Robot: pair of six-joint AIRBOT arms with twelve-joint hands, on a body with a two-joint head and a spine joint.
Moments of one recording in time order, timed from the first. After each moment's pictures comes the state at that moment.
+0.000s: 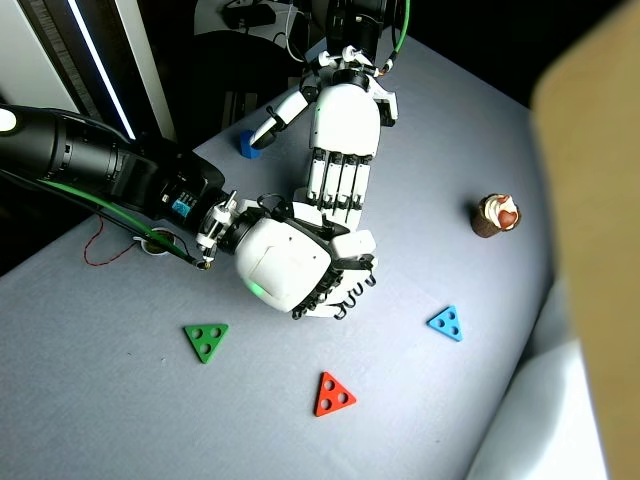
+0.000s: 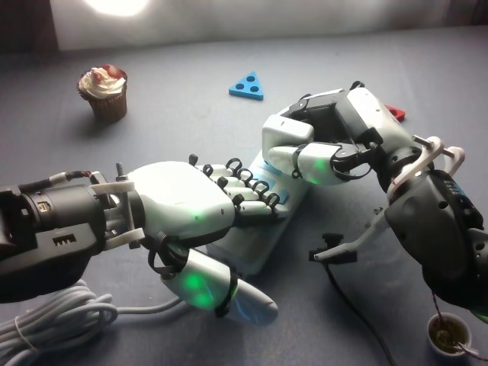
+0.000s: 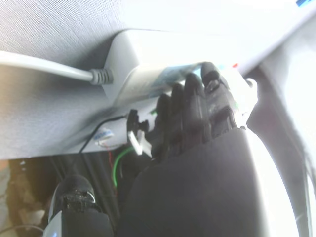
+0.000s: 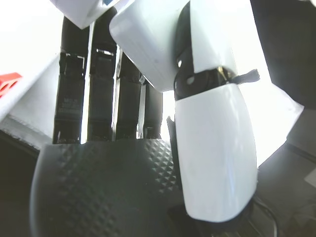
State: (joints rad) left arm 0.71 -1.08 1.01 0.25 -0.24 0.78; right arm -0.39 -1.44 1.19 0.98 0.99 -0.76
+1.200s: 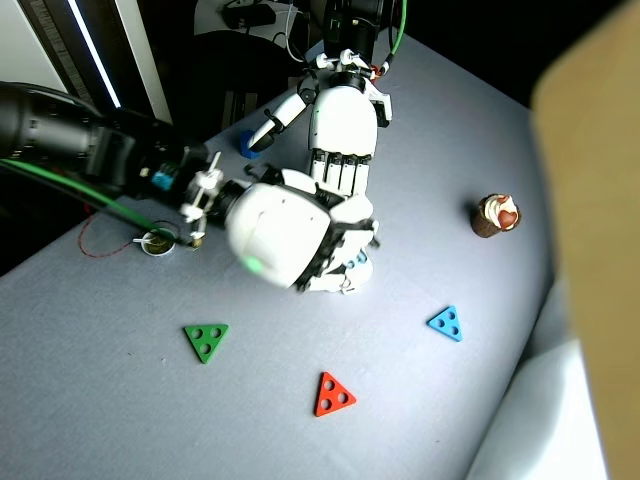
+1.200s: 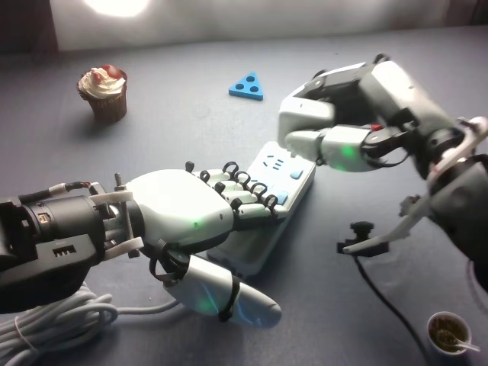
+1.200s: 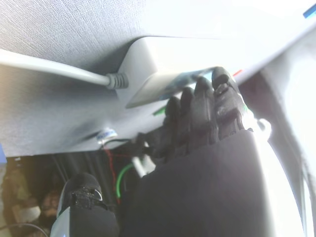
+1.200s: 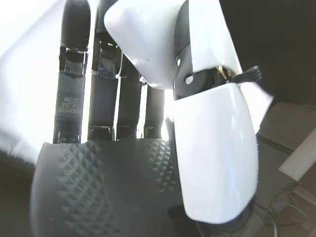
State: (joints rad) left arm 0.74 -1.08 1.01 0.25 -0.25 0.75; right arm -0.38 -1.28 1.02 0.92 1.02 -0.79
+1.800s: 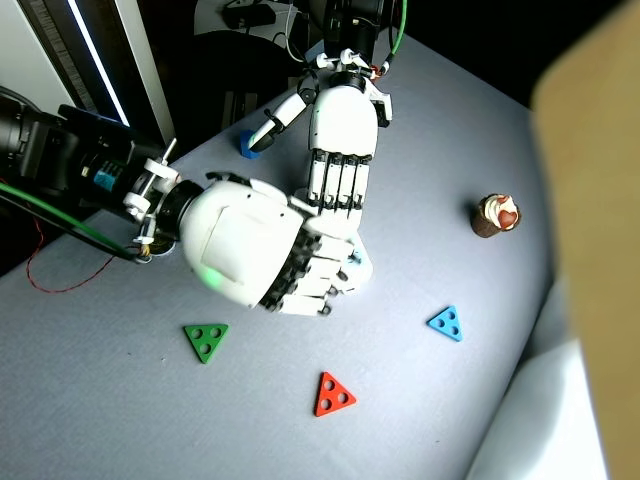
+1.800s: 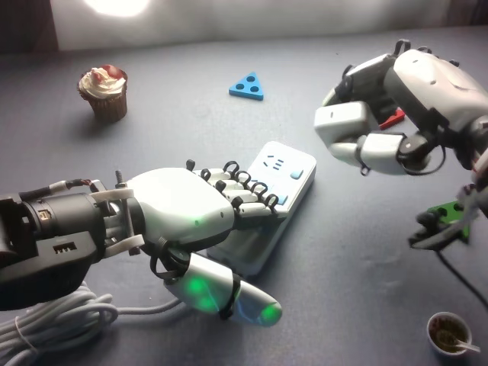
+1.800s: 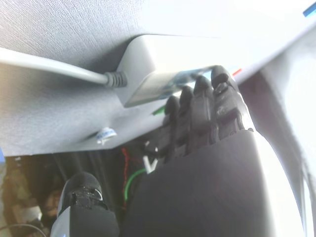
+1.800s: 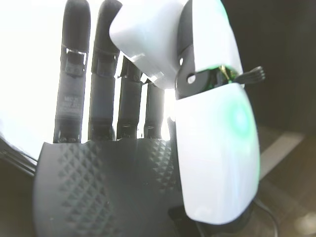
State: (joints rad) left arm 0.73 -1.08 1.01 0.25 -0.24 0.76; right arm -0.40 -1.16 0.98 0.78 0.97 -1.13
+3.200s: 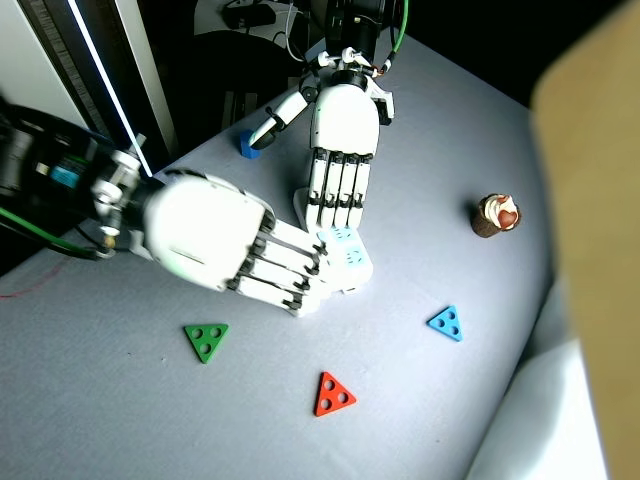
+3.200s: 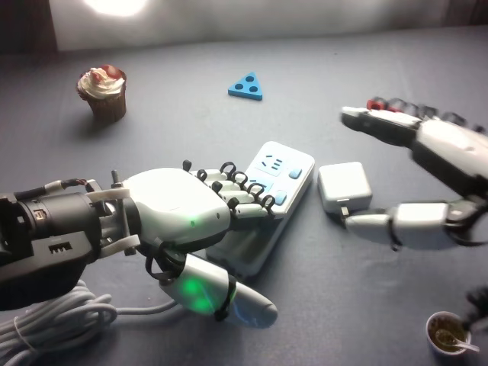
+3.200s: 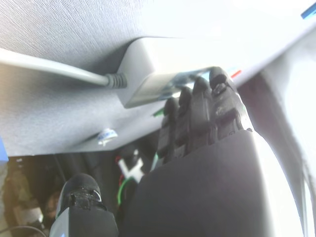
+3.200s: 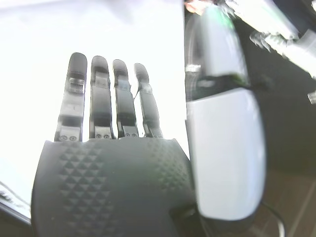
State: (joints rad) left arm 0.73 -1.07 1.00 0.25 -0.23 0.76; right arm -0.55 -0.95 0.76 0.69 0.86 -0.88
